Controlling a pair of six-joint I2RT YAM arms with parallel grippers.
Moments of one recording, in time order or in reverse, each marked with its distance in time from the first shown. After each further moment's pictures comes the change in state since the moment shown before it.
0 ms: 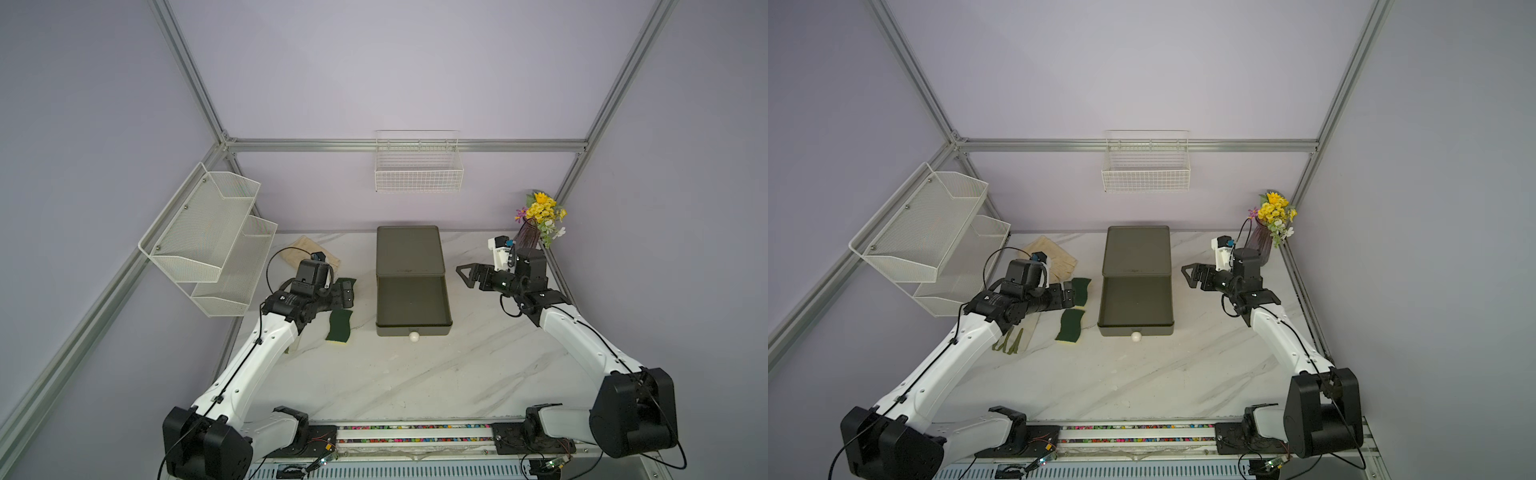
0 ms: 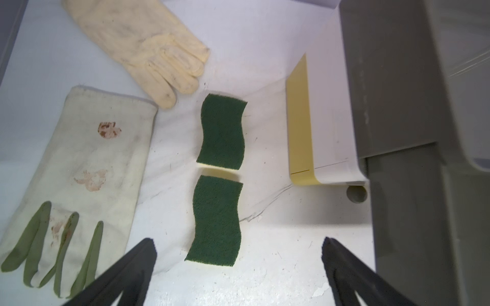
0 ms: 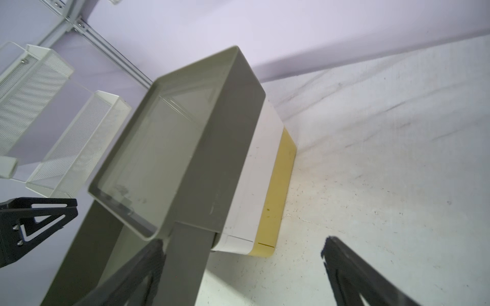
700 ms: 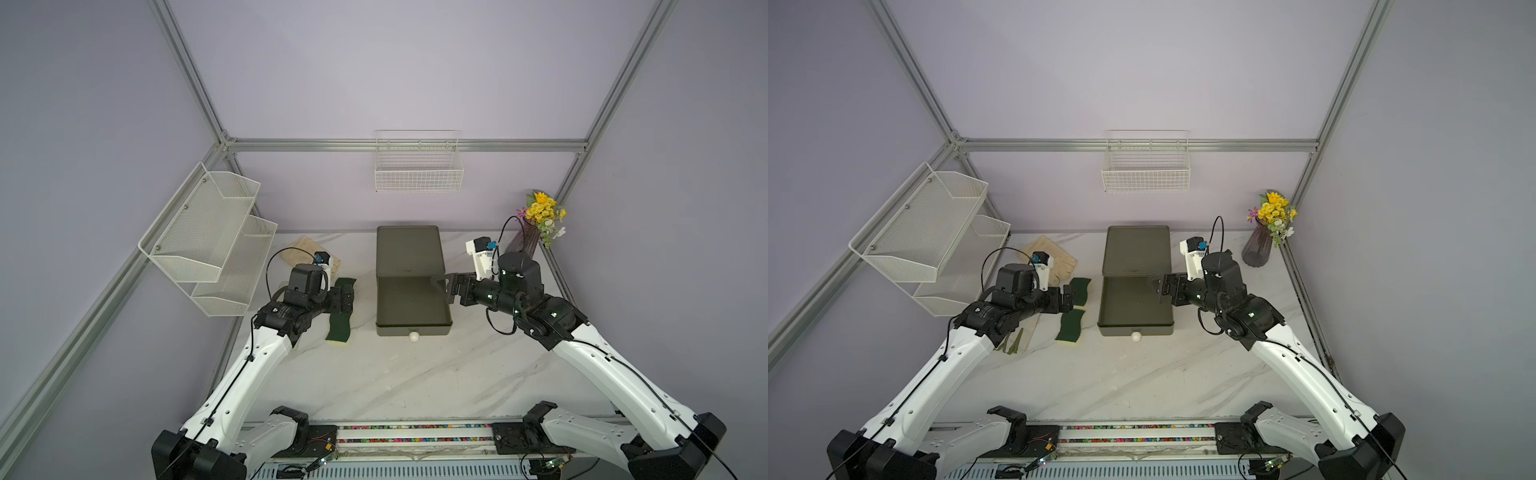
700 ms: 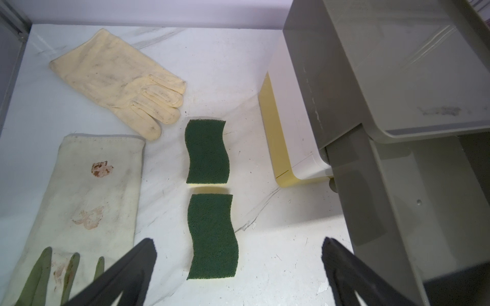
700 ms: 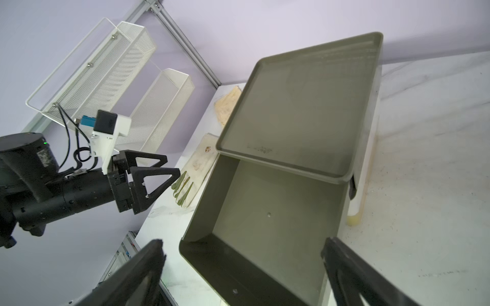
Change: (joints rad) left arm 0.000 -0.083 -0.051 0.073 0.080 0.148; right arm 0.433 -0.187 0.211 -0.378 0.319 0.160
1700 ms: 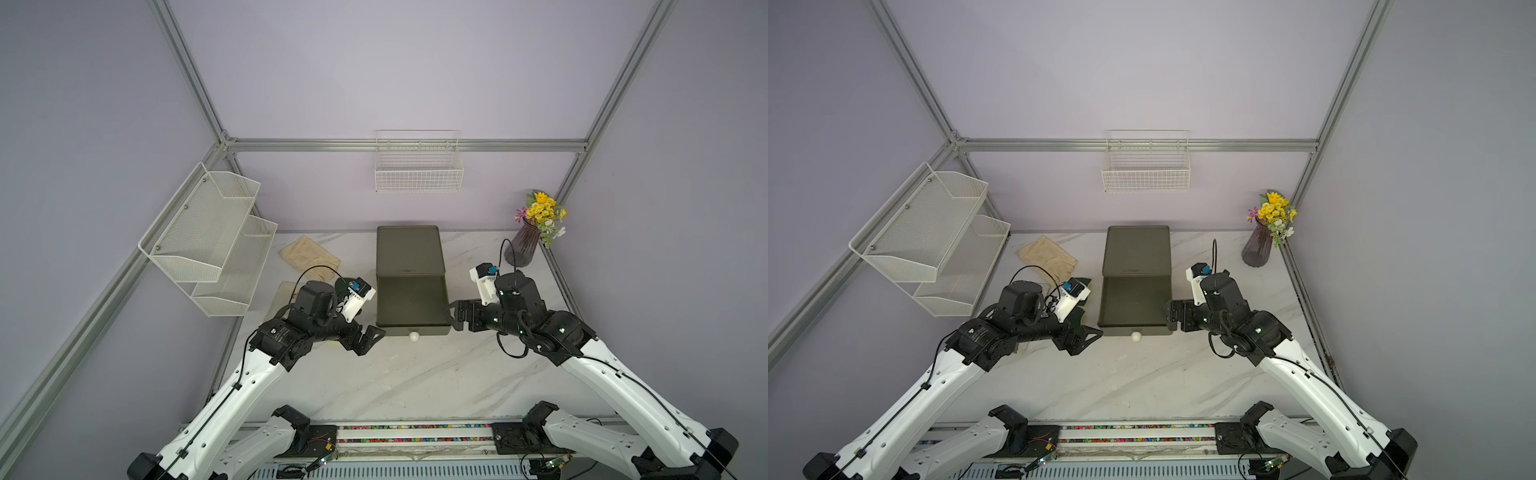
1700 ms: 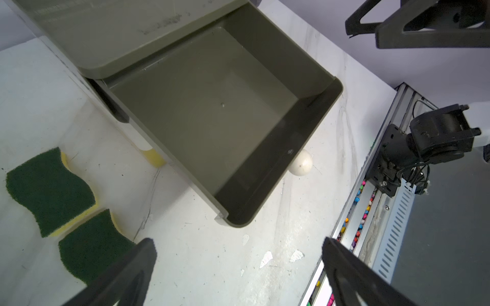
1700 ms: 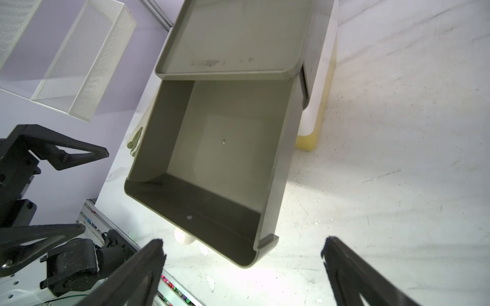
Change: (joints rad) left arm -0.235 -0.116 -0.018 -0.142 0.348 0.280; right arm 0.032 -0.101 -0.106 -0.232 0.054 -0.015
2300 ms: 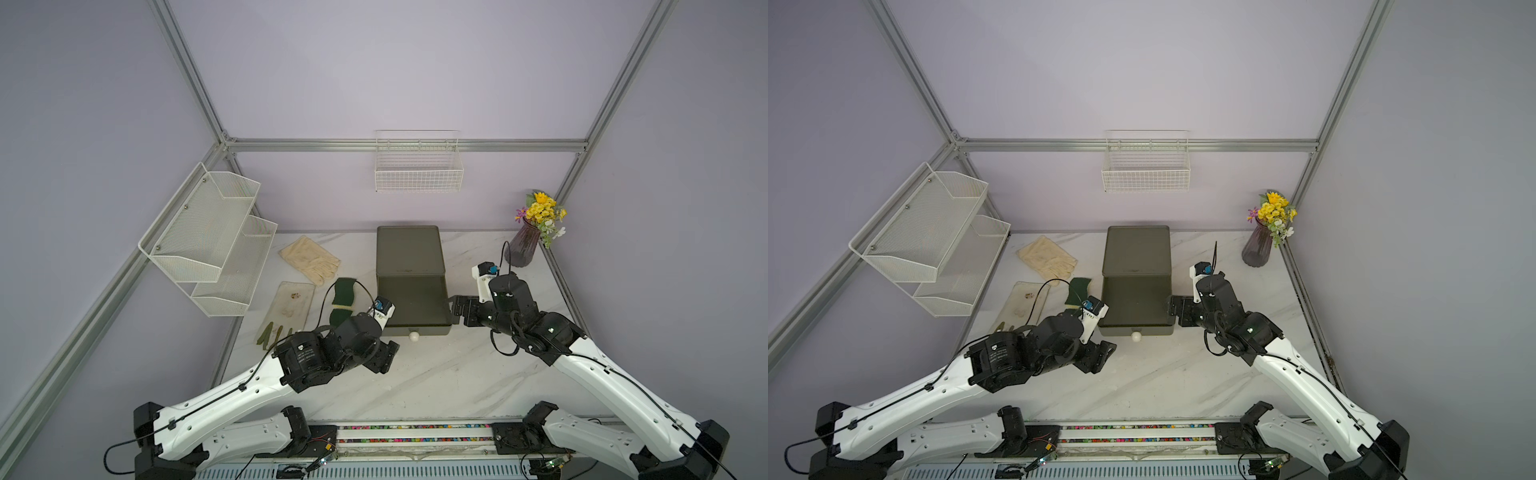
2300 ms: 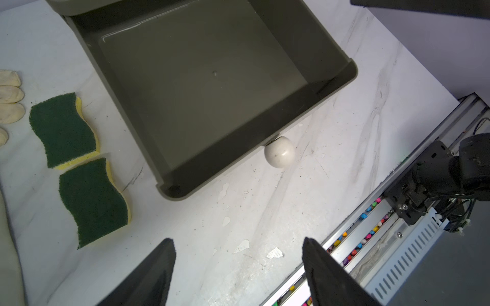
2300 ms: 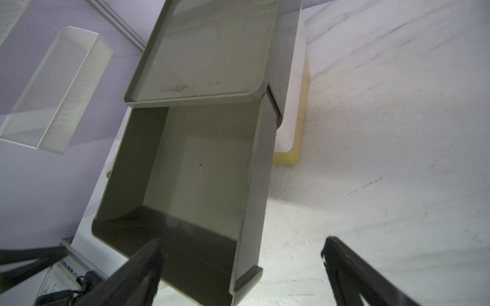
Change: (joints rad) left arm -0.582 0.059 0.061 -0.077 -0.637 -0.570; right arm 0.002 0.036 -0.043 0.122 0.154 0.055
